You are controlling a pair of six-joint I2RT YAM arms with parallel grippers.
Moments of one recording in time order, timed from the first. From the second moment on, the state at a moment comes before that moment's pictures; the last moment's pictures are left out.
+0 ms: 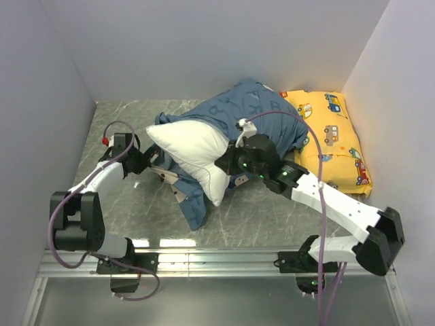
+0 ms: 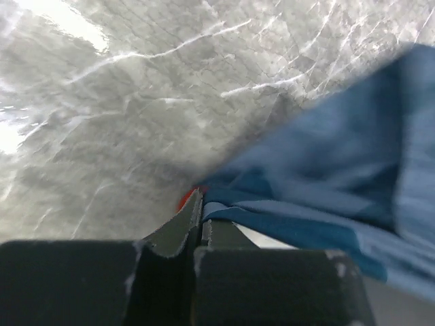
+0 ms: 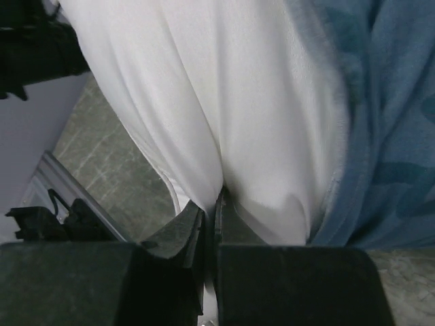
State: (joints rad) left arm -0.02 1.41 0.84 -0.28 -0.06 -0.89; right arm 0.80 1.26 1.04 -0.21 0.00 0.53
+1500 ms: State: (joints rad) left arm -0.10 0.91 0.93 -0.29 0.20 -0.91; right arm 0.68 1.86 1.71 -0.18 -0.46 0.78
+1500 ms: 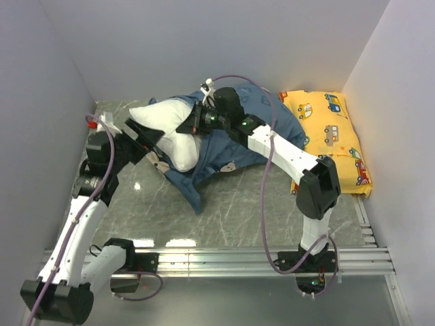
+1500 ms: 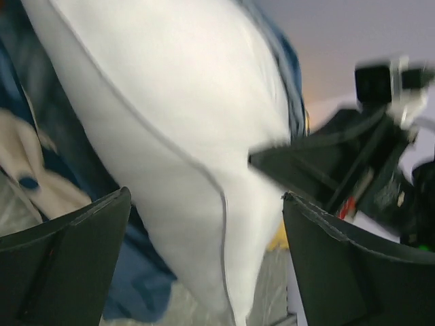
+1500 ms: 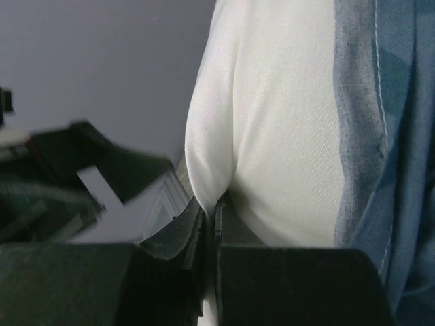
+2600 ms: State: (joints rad) left arm -0.38 0.98 0.74 -0.26 -0.19 -0.99; right arm 0.79 1.97 1.82 -0.28 -0.29 0.68
